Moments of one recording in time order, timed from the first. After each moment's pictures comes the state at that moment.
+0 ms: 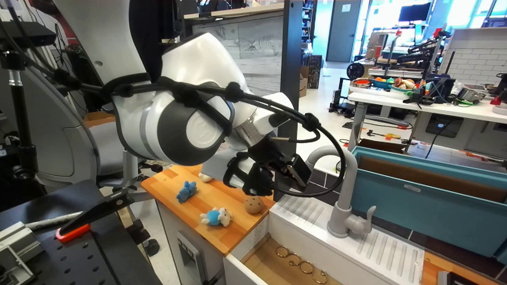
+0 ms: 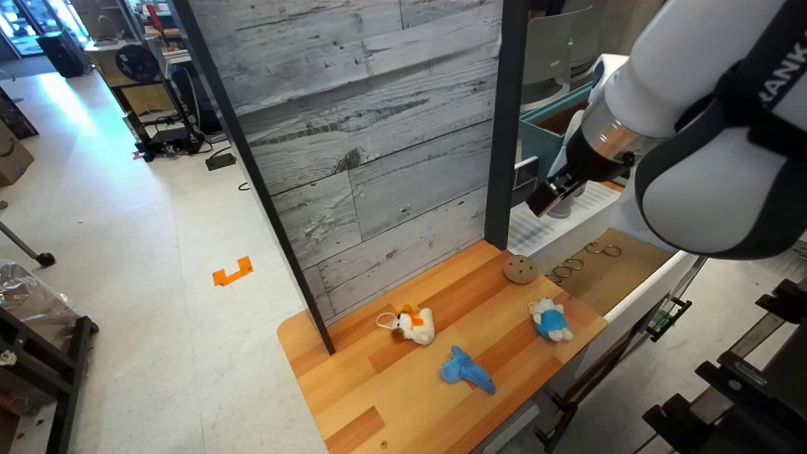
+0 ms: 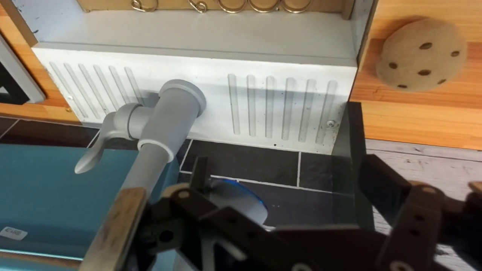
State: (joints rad) arm 0.48 0.88 -0.38 -2.16 0.14 3.46 0.05
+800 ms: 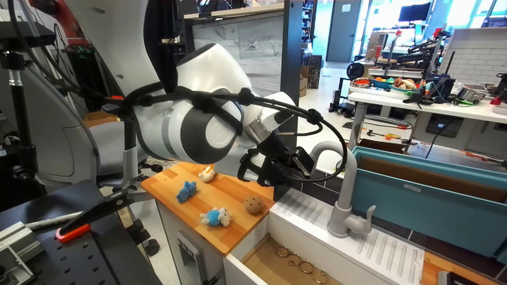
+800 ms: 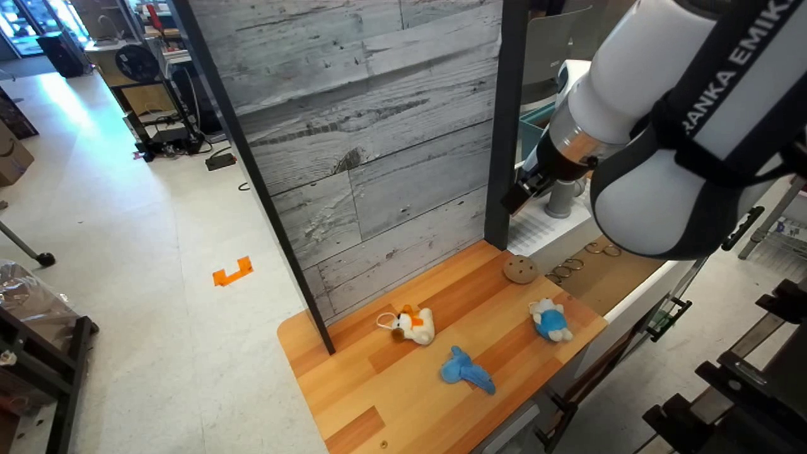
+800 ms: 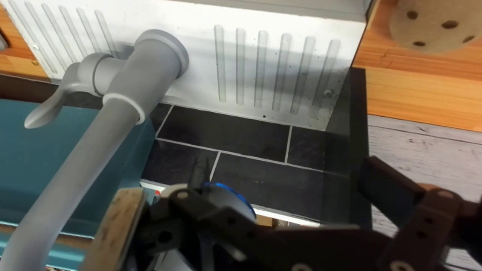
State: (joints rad) arm 0.49 0.97 -0.39 -2.02 0.16 3.45 0.01
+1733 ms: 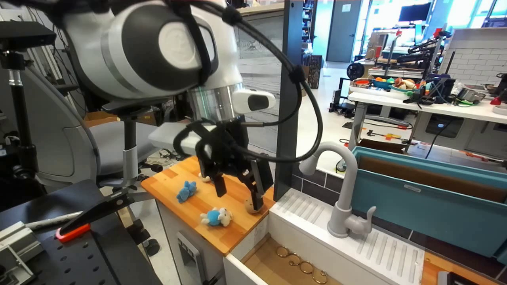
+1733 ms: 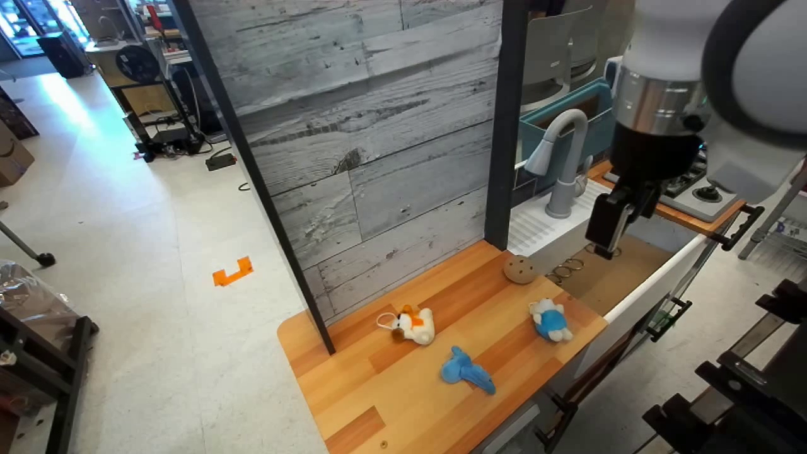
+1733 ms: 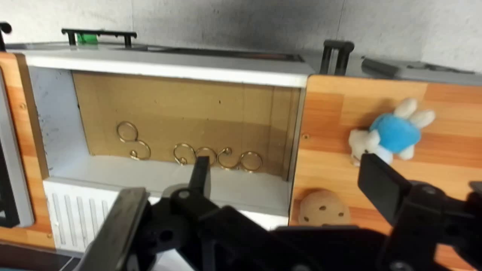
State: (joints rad) arm 0.48 0.57 -0.36 -2.31 -0.01 2.84 0.02
